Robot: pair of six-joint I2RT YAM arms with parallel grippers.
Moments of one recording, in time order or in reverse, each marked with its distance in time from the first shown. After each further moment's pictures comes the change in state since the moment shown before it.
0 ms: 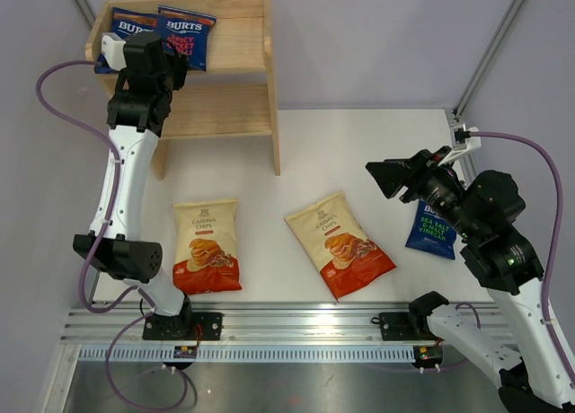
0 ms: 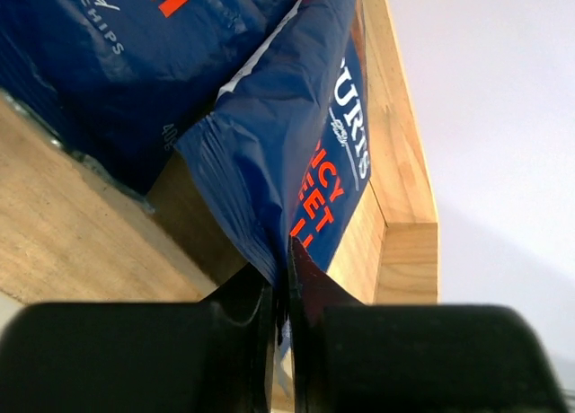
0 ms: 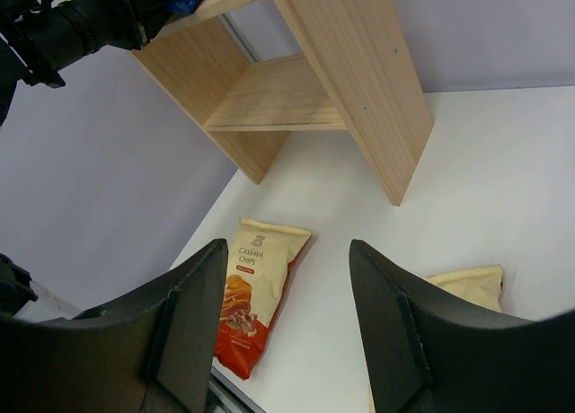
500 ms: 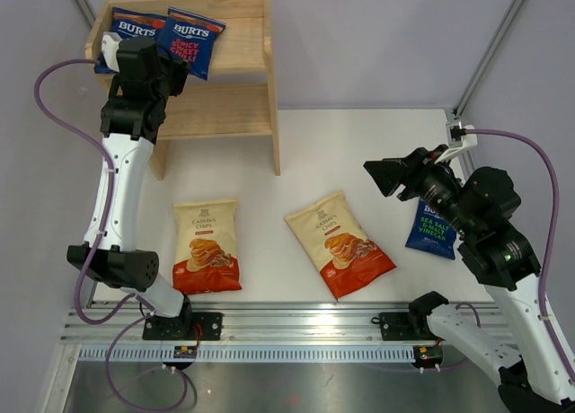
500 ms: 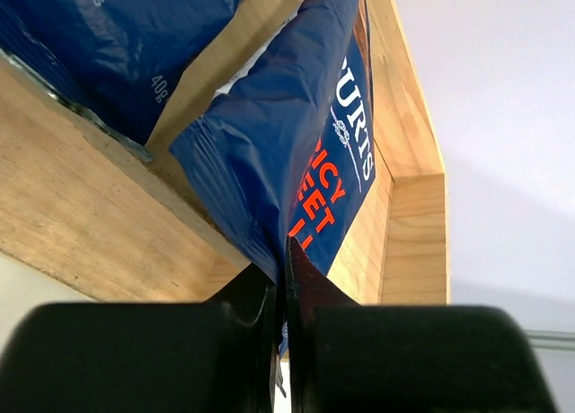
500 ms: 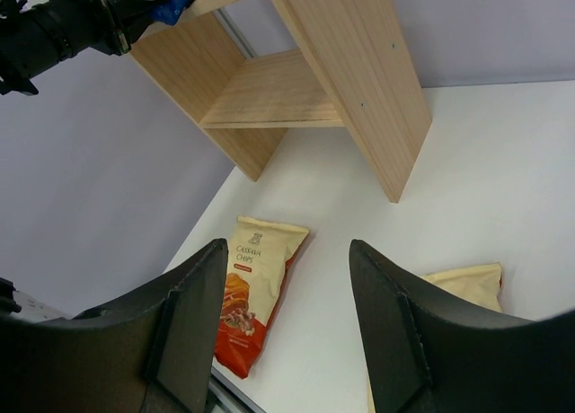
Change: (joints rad) left arm 0.005 -0.059 -0.045 -0.013 0.095 0.093; right arm 0.000 0.017 0.000 0.001 0.000 -0.001
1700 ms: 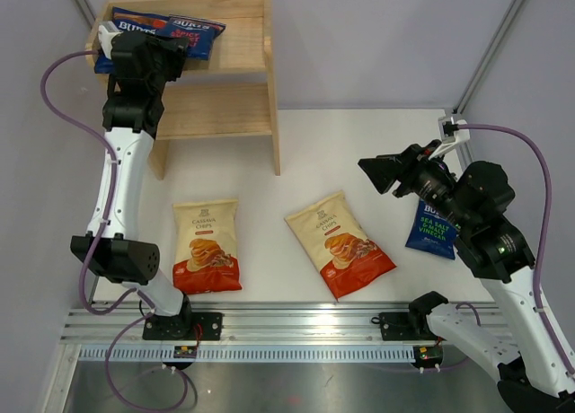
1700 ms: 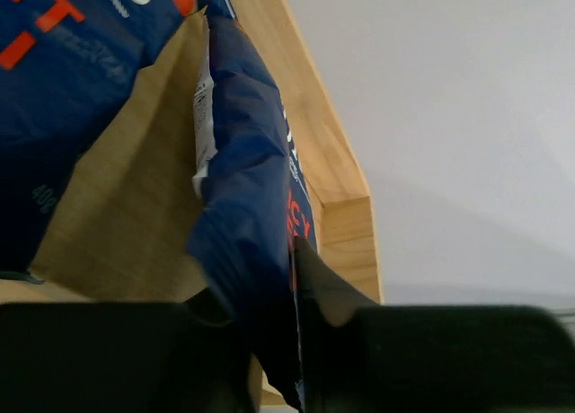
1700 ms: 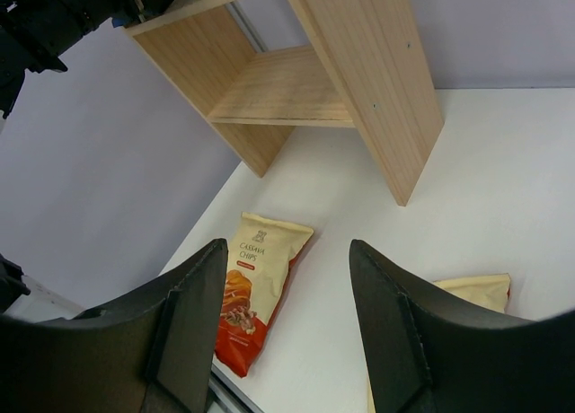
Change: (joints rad) left arm 0.053 0.034 -0.045 0.259 0.110 -0.042; right arm 0.000 0.027 0.000 0.039 -0.043 -0.018
